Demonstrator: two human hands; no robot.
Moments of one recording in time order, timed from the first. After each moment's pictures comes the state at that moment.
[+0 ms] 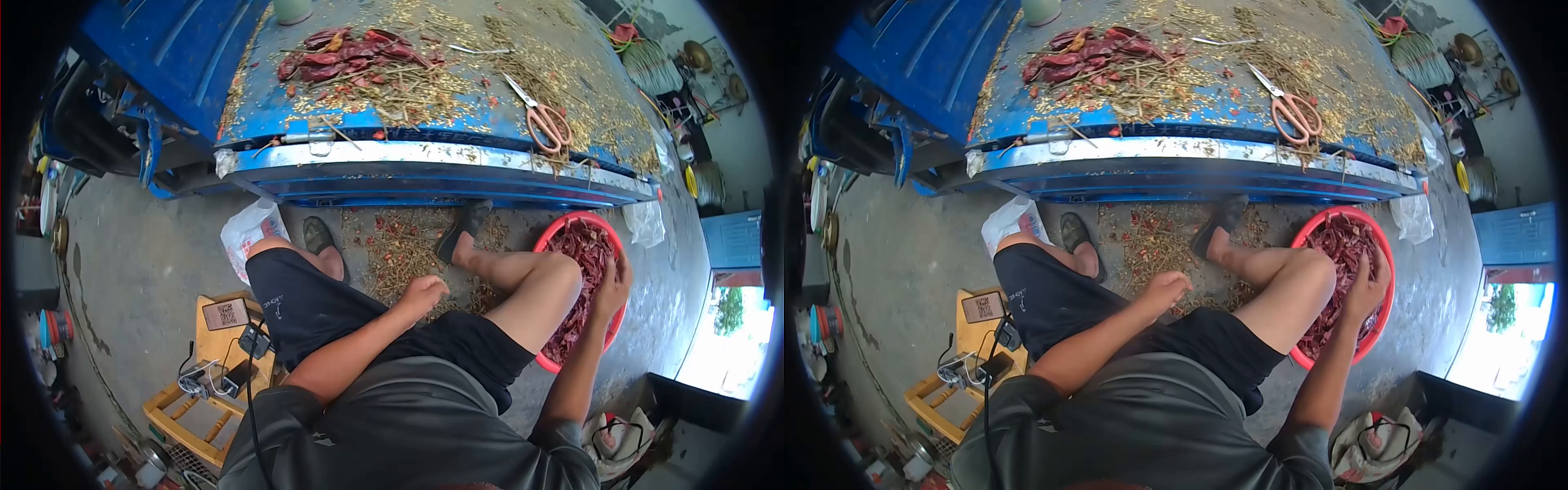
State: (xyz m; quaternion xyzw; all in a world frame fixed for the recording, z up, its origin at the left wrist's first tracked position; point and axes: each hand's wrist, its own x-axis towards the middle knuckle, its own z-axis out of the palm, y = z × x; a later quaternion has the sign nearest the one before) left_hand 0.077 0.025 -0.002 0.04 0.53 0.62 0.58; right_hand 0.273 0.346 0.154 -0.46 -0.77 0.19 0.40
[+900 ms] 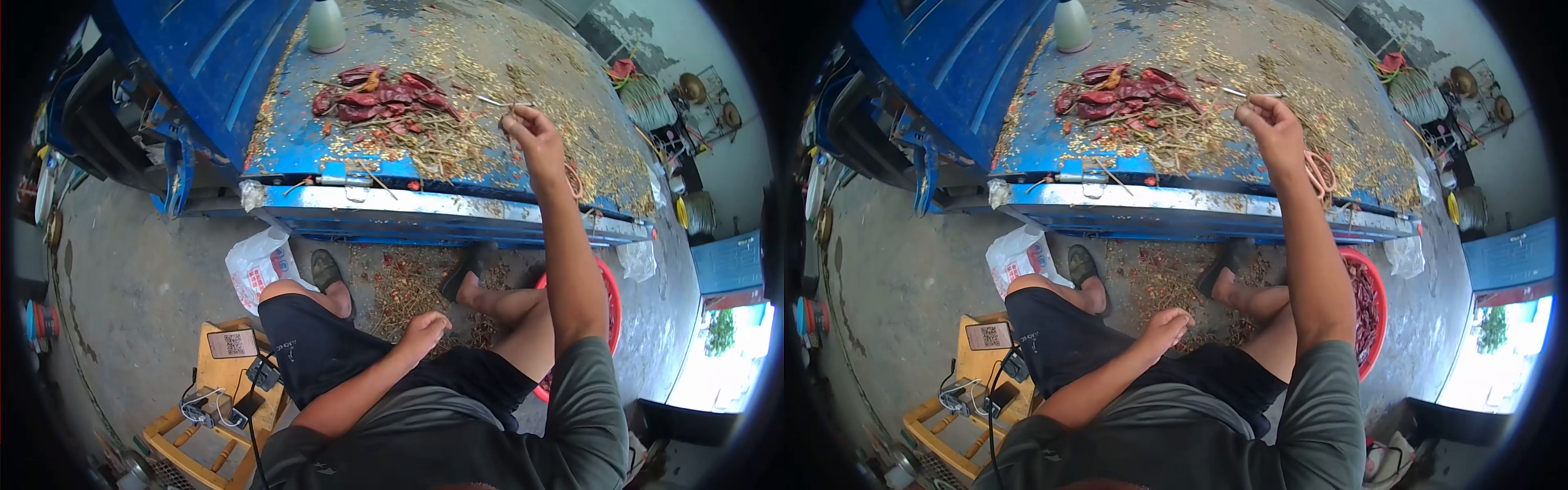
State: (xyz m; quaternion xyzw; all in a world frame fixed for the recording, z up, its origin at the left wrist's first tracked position) left_hand 0.049 -0.004 0.020 0.00 0.46 0.70 0.55; right_hand -0.114 0.292 0.227 -0.18 -0.74 0.58 0.28
